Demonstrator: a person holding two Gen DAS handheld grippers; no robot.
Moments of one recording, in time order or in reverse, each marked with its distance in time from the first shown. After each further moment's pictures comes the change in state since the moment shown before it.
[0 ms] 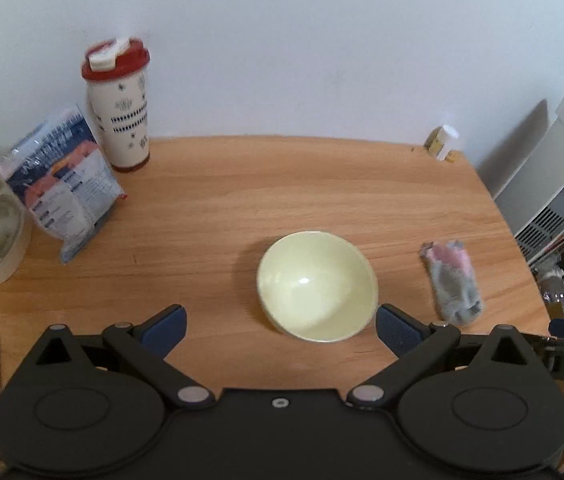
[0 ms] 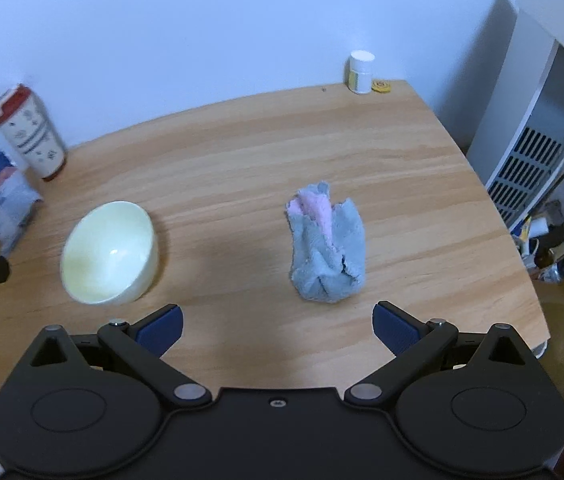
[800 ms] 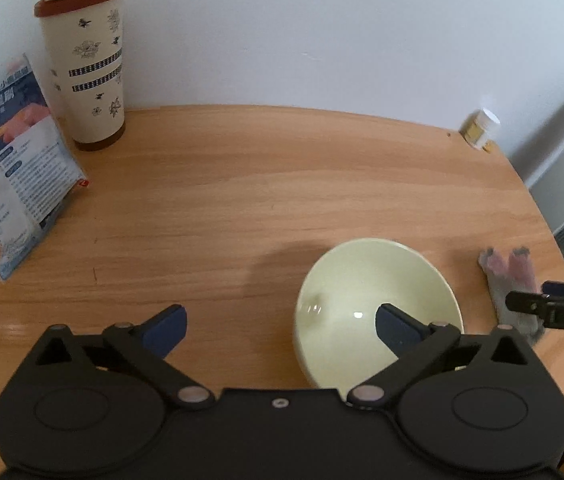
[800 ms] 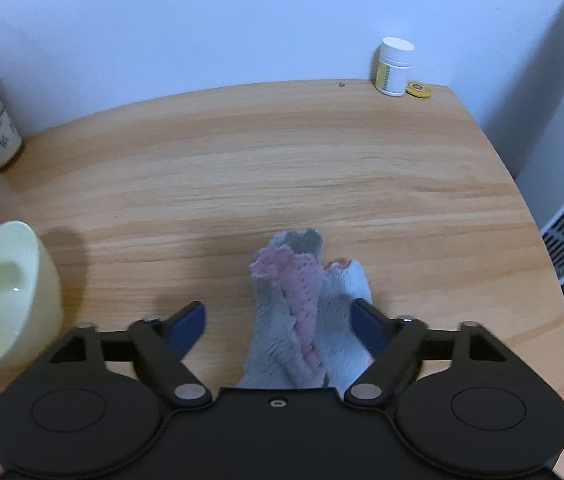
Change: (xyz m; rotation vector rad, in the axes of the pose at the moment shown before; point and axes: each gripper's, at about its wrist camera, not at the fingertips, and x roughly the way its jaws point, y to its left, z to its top) left arm 0.140 0.057 0.014 -0.027 0.058 -0.088; right arm 0.130 -0.029 0.036 -0.078 -0.020 0.008
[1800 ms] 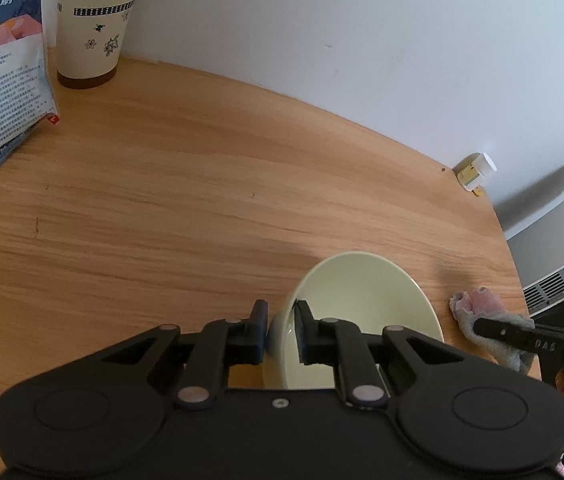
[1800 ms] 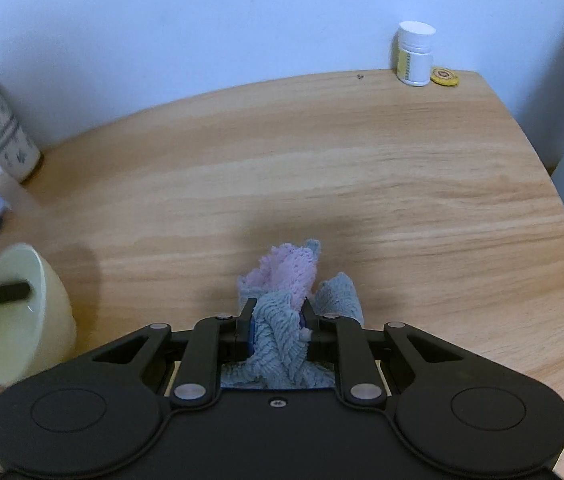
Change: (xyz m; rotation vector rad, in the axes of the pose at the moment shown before) left arm 0.044 0.015 -0.003 -0.206 -0.016 -0.141; right arm 0.026 -0.020 0.021 -0.030 0.043 0.115
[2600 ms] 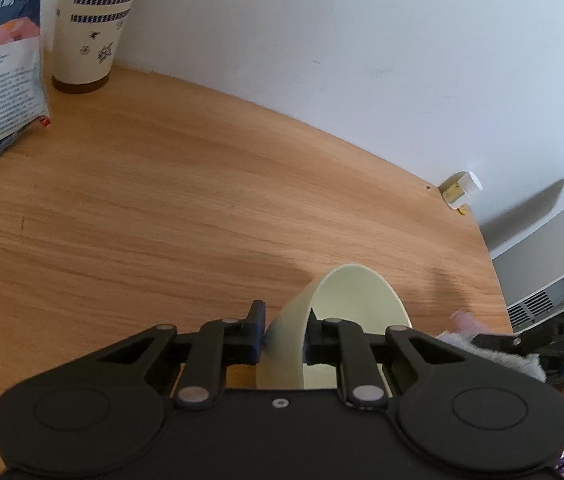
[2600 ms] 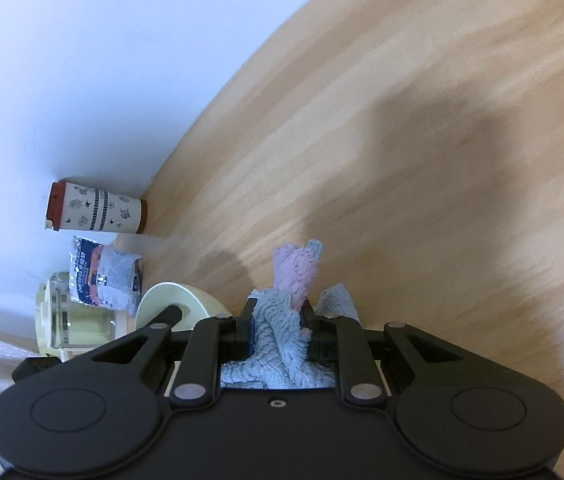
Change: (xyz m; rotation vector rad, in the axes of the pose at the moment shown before) left arm -0.005 -0.009 -0.003 -0.048 -0.054 -0.038; right arm -0.001 -0.039 -0.006 0.477 0.168 0.500
